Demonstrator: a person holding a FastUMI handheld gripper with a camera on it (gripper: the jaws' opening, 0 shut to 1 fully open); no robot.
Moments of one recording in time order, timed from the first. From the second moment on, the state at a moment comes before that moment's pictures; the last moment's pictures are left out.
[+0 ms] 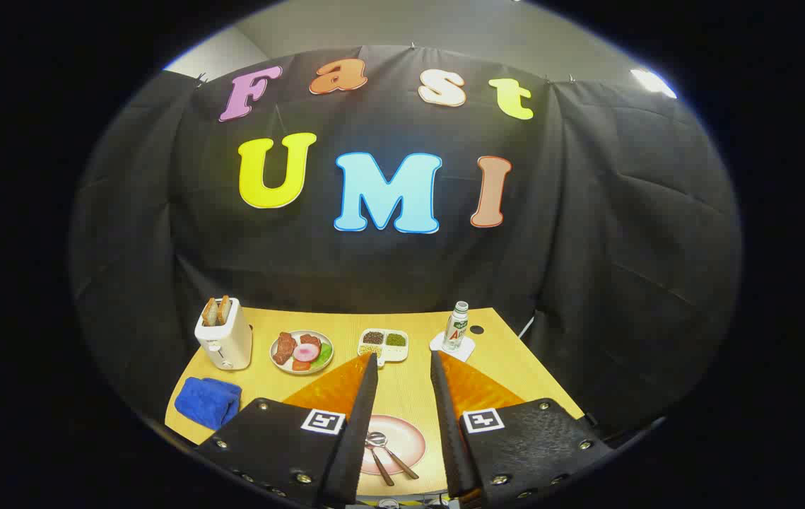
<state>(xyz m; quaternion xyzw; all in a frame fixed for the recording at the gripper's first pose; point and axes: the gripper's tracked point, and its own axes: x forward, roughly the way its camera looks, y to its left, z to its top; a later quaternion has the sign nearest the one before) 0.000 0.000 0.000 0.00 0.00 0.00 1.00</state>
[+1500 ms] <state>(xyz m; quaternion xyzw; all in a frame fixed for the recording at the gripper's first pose) 0.040 -0.008 -0.116 -0.03 0.19 -0.04 0.98</state>
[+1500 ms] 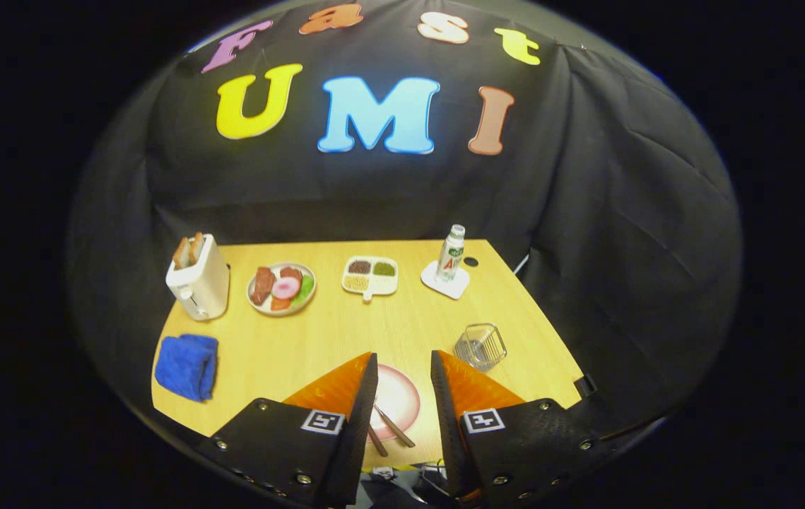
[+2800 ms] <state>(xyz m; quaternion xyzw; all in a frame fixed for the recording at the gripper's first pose) 0.119 0.006 -0.358 -0.18 0.51 0.06 0.84</state>
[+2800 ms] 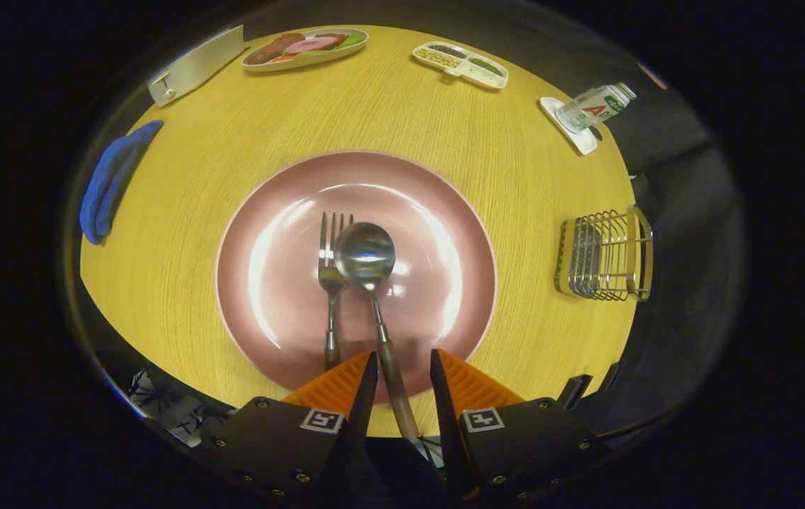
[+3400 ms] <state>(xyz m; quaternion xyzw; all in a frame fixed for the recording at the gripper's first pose) 0.125 -0.002 -0.367 -0.21 0.52 0.05 0.83</state>
